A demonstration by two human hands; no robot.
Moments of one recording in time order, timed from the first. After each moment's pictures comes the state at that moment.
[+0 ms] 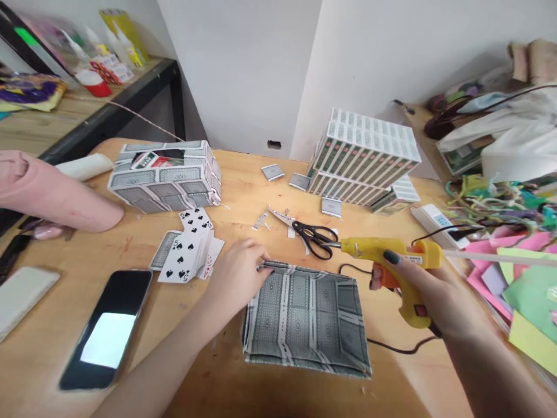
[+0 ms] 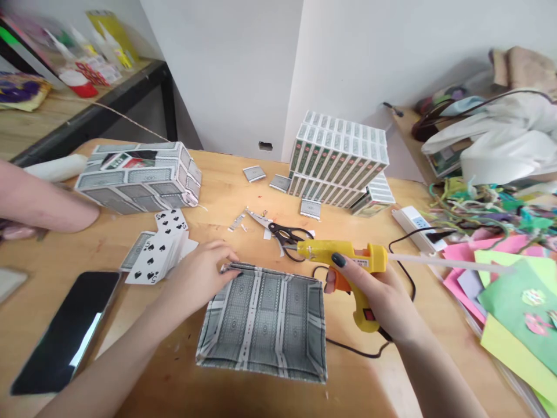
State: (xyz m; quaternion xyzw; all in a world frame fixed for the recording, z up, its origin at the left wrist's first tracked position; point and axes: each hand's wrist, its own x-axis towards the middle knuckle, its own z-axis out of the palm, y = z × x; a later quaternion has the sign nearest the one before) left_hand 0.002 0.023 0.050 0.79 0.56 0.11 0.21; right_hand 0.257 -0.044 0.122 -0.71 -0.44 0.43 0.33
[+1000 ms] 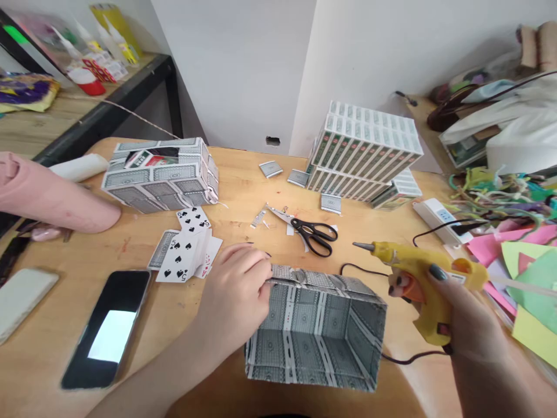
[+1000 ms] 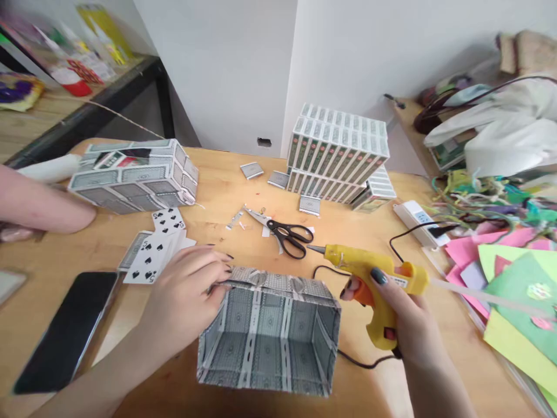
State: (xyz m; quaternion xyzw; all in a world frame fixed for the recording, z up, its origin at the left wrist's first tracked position) left_hand 0.002 -0.001 0.070 0.85 0.42 0.30 0.09; right_hand 0.291 -0.077 0.081 -0.67 -0.32 0.44 0.50
